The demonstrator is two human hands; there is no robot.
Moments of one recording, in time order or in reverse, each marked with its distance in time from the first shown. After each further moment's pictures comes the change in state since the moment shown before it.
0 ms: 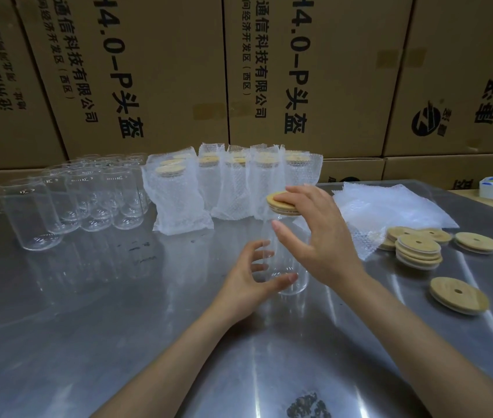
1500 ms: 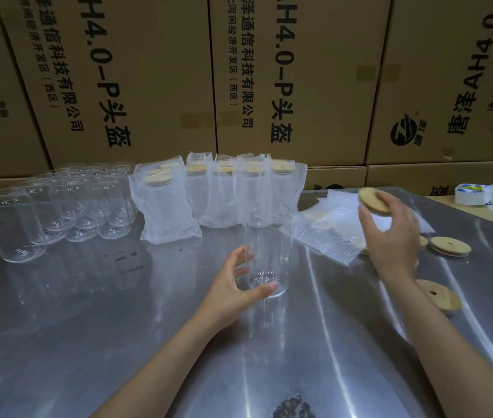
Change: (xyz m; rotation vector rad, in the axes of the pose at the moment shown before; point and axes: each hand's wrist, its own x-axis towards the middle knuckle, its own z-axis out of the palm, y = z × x) left_hand -0.001 -0.004 -0.006 0.049 0.000 -0.019; right_hand -0.019 0.088 -0.056 -0.115 0.417 0.603
